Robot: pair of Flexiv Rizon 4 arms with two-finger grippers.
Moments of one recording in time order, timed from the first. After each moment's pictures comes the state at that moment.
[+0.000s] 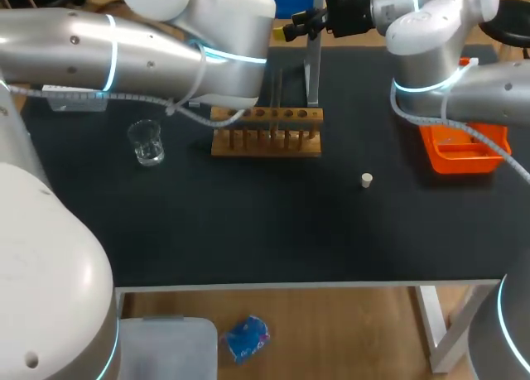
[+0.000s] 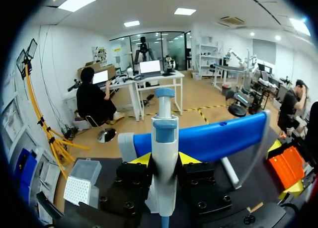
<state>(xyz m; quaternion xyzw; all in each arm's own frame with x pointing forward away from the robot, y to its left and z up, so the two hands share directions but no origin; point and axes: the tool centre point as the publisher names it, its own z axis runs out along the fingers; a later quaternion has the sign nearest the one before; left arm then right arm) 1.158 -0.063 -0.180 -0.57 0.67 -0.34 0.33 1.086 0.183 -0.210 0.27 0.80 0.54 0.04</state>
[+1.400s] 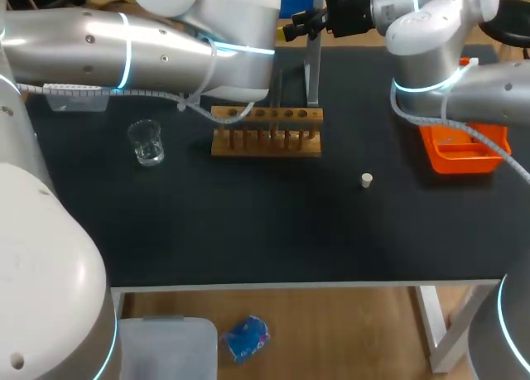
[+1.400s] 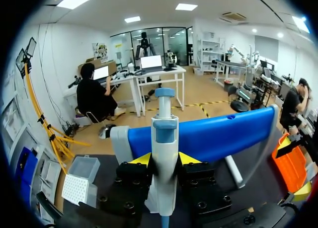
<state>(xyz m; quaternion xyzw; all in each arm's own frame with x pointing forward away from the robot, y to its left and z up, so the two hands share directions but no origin) 1.168 -0.064 -0.199 -0.57 0.68 -0.32 0.33 1.086 0.183 -0.210 0.27 0.80 0.54 0.04</state>
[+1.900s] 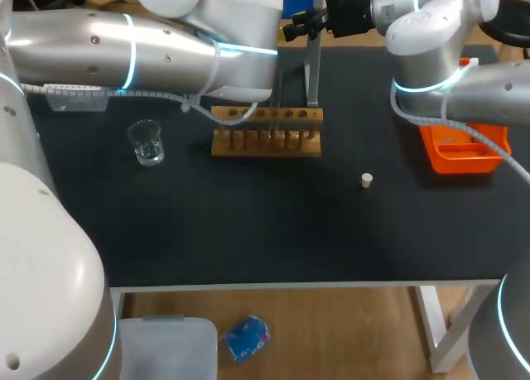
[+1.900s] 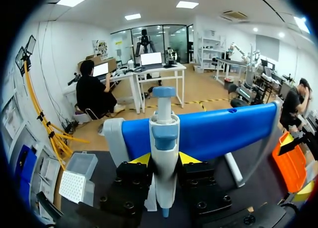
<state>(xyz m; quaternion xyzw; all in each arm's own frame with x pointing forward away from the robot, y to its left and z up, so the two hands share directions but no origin) 1.167 -0.067 -0.212 -0.58 0.68 -0.32 0.32 1.086 0.183 -0.210 0.27 0.80 0.54 0.04</state>
